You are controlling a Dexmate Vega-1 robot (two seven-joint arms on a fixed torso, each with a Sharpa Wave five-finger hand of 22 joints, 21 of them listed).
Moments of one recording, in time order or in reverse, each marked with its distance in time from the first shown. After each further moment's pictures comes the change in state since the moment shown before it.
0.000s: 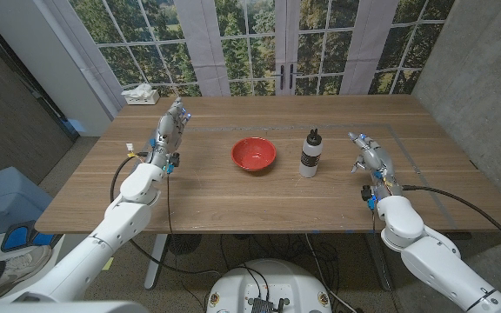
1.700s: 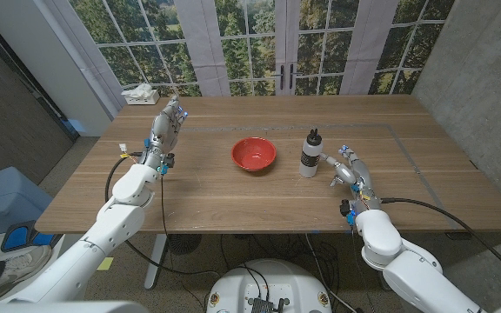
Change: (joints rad) left arm 0.032 0.025 -0.030 -0.028 -0.025 -0.013 -0.035; left_hand 0.000 0.000 0.000 0.000 0.000 0.000 0.000 0.000 0.000 0.000 0.000 0.000 0.000 0.000 0.000 0.000 -0.003 0.011 0.000 -0.011 0.000; right arm -0.036 0.041 -0.113 -0.126 -0.098 -0.149 -0.069; right_hand 0.255 -0.006 0.038 -0.002 -0.024 -0.169 -0.056 -0.030 0.000 -0.168 -0.049 -0.026 0.000 -0.065 0.003 -0.035 -0.006 -0.042 0.020 -0.034 -0.103
